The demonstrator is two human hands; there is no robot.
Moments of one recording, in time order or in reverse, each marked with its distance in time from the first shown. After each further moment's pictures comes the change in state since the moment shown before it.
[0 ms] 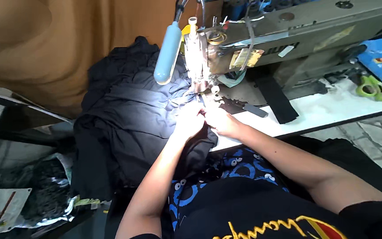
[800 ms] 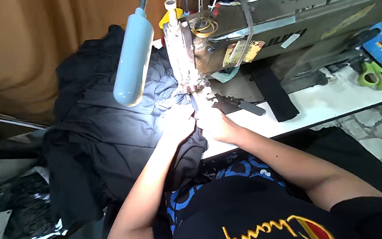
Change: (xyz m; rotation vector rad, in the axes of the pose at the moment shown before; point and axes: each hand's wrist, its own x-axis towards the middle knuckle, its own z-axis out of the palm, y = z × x) left_hand 0.003 -0.025 0.012 0.241 -0.142 -0.009; right_hand 0.000 -0.005 0.000 0.037 -0.022 0.103
